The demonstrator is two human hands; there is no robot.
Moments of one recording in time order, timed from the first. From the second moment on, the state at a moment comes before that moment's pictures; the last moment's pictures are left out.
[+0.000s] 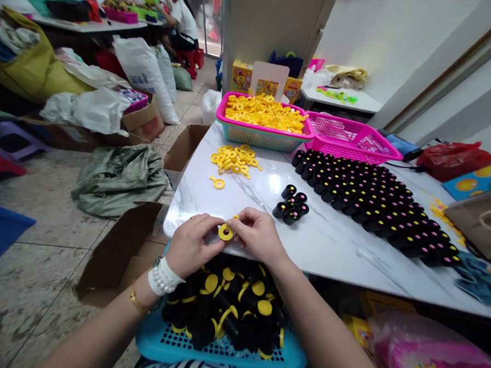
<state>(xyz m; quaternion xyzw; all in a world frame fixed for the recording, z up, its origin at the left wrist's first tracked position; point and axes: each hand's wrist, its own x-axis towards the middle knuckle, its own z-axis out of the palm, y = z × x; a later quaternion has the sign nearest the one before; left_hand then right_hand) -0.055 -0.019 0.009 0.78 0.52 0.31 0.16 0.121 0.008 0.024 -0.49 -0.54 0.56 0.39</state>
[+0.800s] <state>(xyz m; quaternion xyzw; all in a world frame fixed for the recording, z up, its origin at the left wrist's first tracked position) -0.054 -0.022 0.018 0.74 0.52 0.33 0.26 0.110 0.001 0.017 -0.52 -0.56 0.49 0.41</state>
